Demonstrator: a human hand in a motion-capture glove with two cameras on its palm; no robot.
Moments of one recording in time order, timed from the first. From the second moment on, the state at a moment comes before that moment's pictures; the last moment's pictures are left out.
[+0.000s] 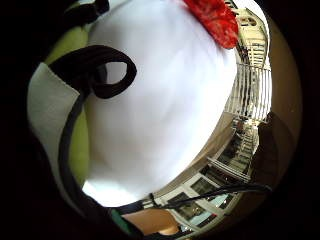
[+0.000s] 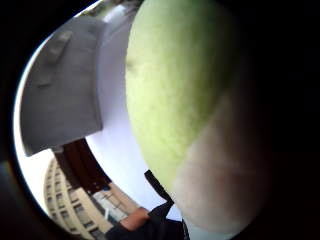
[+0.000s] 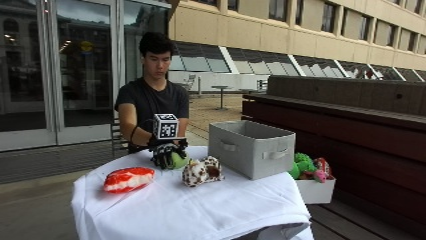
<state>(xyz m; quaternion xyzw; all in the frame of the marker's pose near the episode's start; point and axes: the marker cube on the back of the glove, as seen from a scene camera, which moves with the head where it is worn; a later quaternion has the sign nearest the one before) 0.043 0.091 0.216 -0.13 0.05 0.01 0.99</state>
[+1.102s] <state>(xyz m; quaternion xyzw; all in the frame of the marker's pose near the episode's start) -0.059 -0.028 -0.095 -0.03 -0.04 0.10 0.99</state>
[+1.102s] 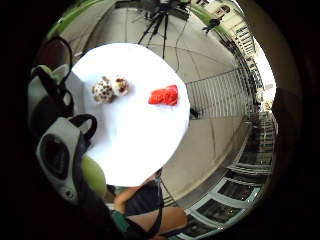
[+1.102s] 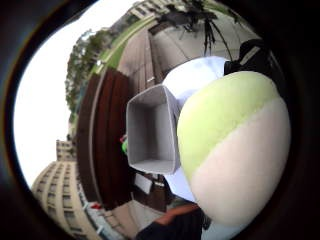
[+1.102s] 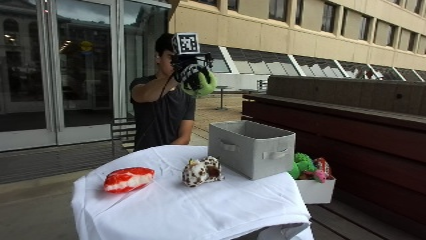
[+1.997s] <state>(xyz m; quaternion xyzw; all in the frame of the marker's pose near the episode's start) -0.267 -0.041 -0.038 -0.11 -0.05 -0.10 0.99</state>
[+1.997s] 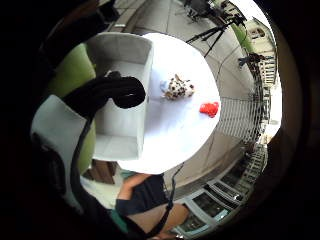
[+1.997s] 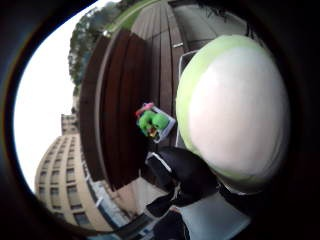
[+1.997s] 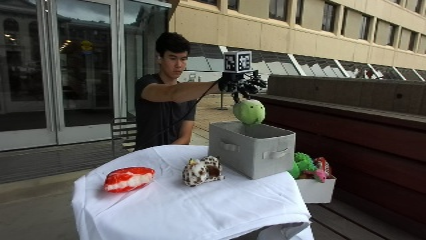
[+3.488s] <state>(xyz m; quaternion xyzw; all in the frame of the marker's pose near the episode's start) -0.014 -0.125 0.203 -0.17 0.03 0.00 0.99</state>
